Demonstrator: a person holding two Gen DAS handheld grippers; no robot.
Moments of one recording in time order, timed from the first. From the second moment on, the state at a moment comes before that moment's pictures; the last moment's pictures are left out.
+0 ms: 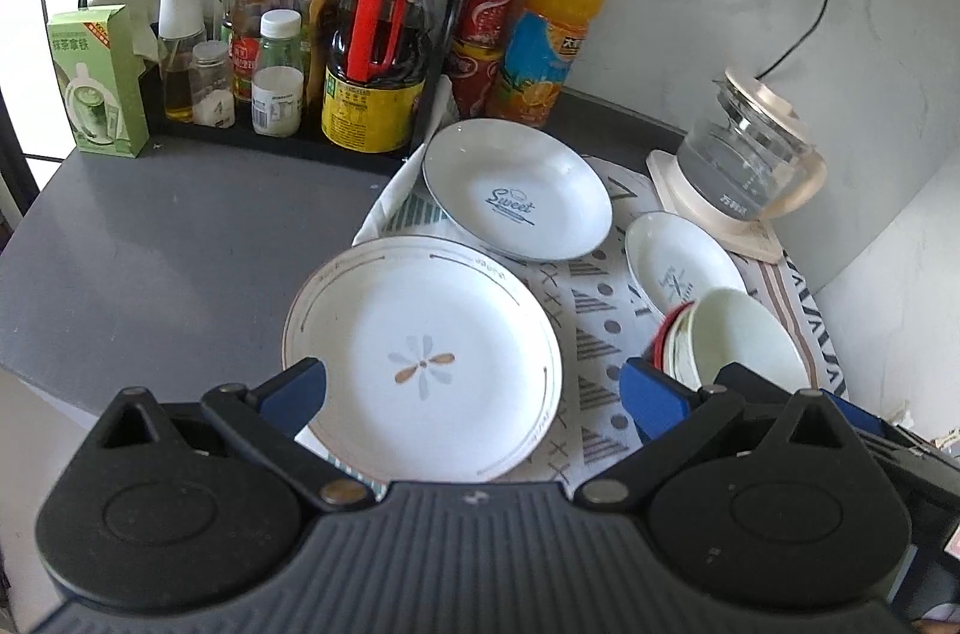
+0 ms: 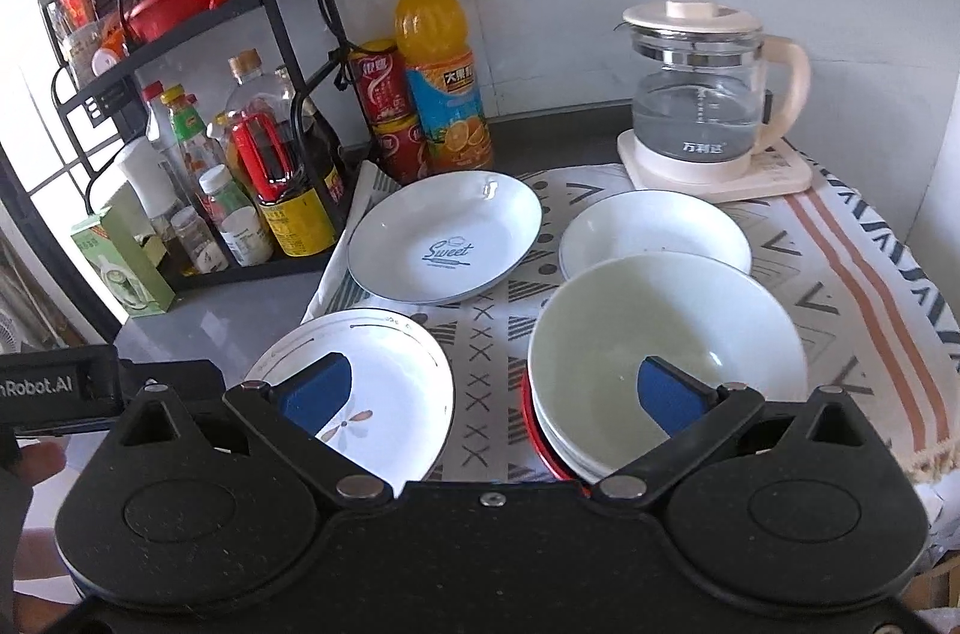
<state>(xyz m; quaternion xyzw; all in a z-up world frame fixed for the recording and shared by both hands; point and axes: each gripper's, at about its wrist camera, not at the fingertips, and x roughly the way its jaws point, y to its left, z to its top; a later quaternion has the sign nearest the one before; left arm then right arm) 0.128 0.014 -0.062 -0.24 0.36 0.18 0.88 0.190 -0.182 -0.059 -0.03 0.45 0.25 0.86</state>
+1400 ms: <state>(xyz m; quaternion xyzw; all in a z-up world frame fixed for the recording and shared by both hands) 0.294 0.135 -0.137 -0.33 0.41 0.18 0.83 0.353 -0.094 -0.178 0.05 0.60 0.19 0.78</state>
